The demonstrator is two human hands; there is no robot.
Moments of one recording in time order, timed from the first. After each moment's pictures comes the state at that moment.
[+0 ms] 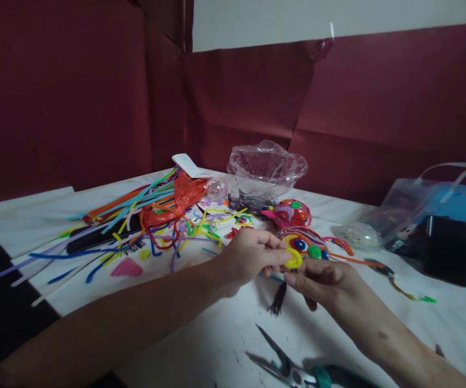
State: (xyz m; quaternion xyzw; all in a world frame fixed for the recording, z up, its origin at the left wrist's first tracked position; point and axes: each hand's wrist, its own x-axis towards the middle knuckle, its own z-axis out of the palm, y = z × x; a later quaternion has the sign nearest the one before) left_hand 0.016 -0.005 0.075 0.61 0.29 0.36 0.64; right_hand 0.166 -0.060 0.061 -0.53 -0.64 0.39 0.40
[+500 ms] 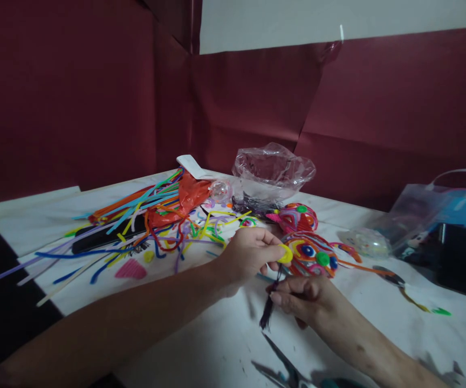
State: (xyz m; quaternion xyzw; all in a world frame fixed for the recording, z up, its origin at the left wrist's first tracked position) left_hand 0.008 0.000 0.077 0.60 0.32 0.39 0.62; right_hand 0.152 -0.052 0.037 -0.52 -0.68 0.43 0.29
